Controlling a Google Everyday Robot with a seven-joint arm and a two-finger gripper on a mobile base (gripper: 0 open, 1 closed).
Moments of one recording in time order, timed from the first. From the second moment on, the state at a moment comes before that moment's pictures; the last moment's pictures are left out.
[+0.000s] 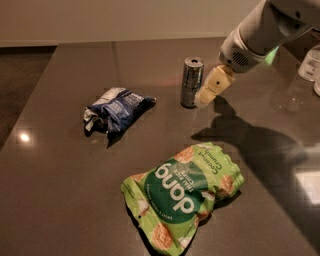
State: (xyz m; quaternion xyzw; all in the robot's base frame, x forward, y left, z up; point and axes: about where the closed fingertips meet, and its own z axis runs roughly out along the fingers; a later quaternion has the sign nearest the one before) arm 0.603 -0.138 0.925 -0.51 0.81 0.05 0.27
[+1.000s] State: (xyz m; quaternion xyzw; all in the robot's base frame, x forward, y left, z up) arm 0.646 -0.119 0.929 -0.49 0.82 0.07 0.28
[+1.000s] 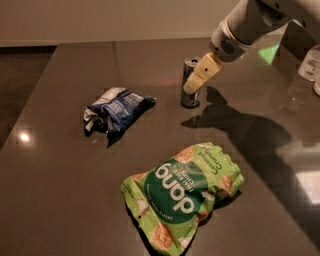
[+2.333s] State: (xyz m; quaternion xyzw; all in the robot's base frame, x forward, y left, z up) arm 0.643 -0.090 0.951 -0.53 0.79 0.09 0.28
